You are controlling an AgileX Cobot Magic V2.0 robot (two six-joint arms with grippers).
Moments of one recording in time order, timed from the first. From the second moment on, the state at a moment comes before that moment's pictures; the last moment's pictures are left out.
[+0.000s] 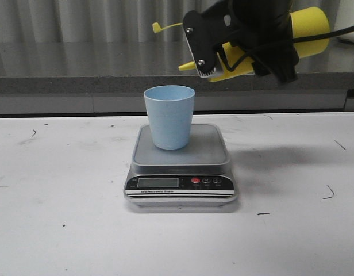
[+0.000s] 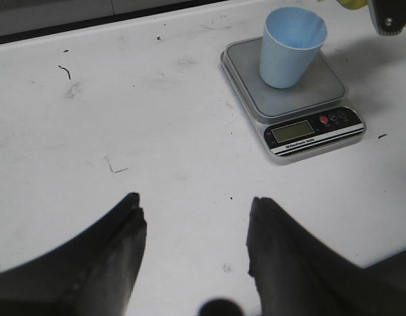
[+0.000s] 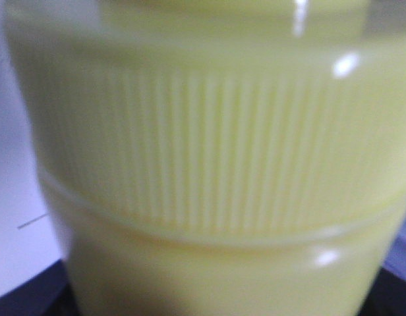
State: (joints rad) left arm -0.44 0.58 -0.78 0.05 0.91 -0.11; right arm 0.65 1.79 -1.31 -1.15 0.83 -0.26
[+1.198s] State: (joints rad) left arm -0.44 0.58 -0.78 0.05 0.91 -0.11; right arm 0.16 1.25 -0.60 -0.68 -0.20 0.48
